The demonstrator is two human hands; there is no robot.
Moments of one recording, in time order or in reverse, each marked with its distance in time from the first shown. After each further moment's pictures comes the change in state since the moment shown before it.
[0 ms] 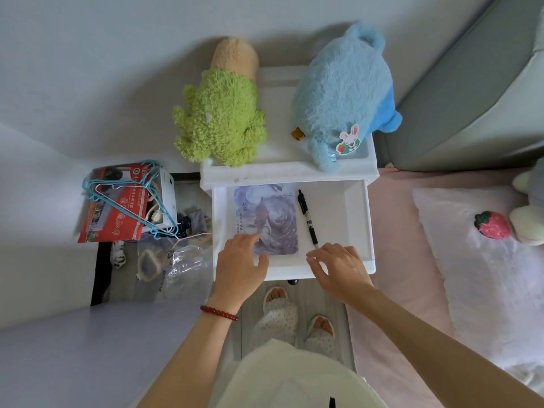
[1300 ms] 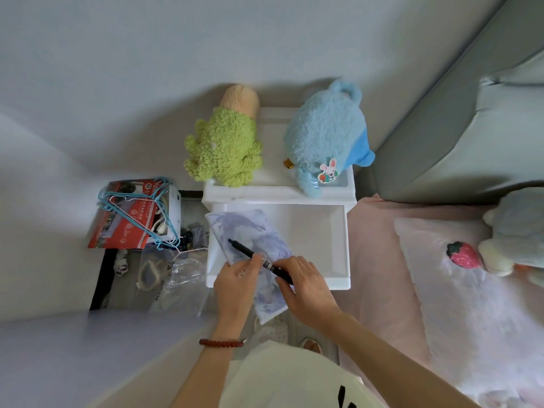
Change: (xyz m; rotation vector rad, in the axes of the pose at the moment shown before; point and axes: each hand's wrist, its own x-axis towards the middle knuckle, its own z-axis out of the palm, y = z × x) left_hand -0.044 0.075 -0.027 -0.723 0.222 -0.471; right_hand -0.022 -0.048 -0.051 0.322 0.143 -0.241
